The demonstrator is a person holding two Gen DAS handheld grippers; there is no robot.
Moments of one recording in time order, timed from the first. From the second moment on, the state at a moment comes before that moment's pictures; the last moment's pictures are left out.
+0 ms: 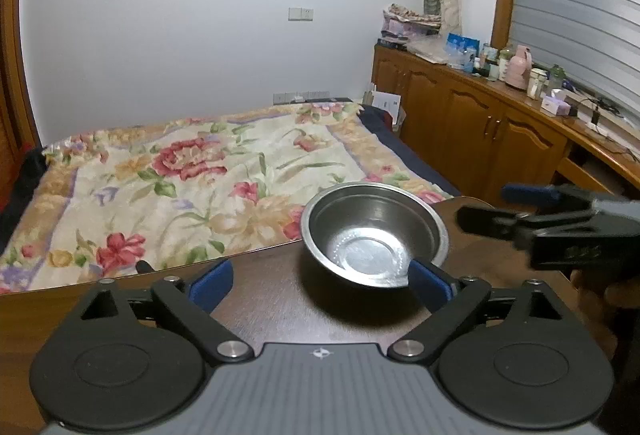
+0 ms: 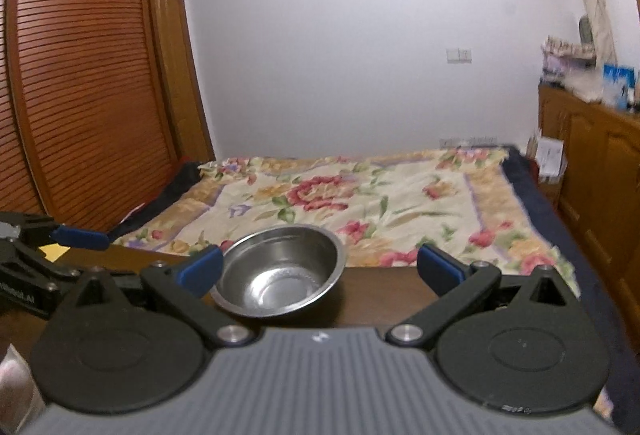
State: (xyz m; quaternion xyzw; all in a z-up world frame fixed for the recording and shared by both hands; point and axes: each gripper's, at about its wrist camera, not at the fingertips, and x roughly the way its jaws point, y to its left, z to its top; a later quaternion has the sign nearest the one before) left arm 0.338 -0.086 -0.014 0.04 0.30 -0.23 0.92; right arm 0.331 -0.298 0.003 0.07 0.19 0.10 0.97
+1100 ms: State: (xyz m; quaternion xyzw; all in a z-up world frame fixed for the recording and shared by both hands) left arm 0.384 -0.111 -0.044 0.02 0.34 -0.23 0.91; right arm 0.376 -0.285 -0.025 0.12 0.28 0.13 0.95
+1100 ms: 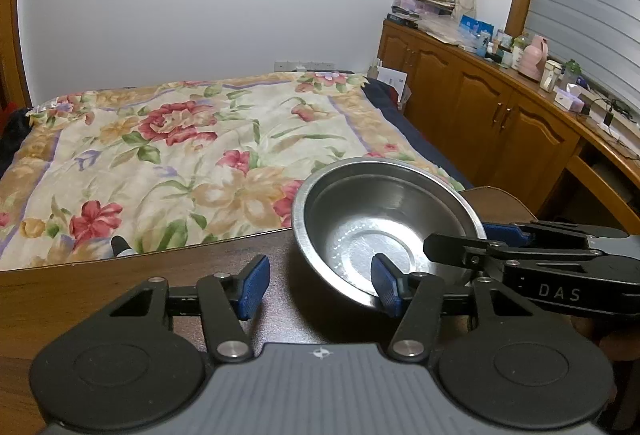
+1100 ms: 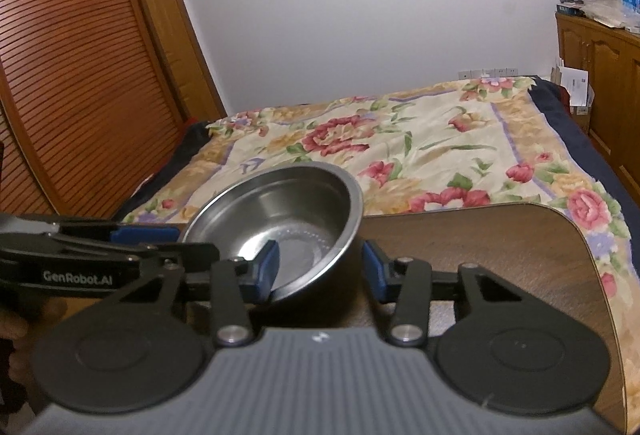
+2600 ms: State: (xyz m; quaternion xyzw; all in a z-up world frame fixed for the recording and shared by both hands) left arm 0.245 -0.089 0.052 0.04 0.27 -0.27 0.92; right arm 0.276 -0.275 0.053 0.07 0.22 0.12 0.97
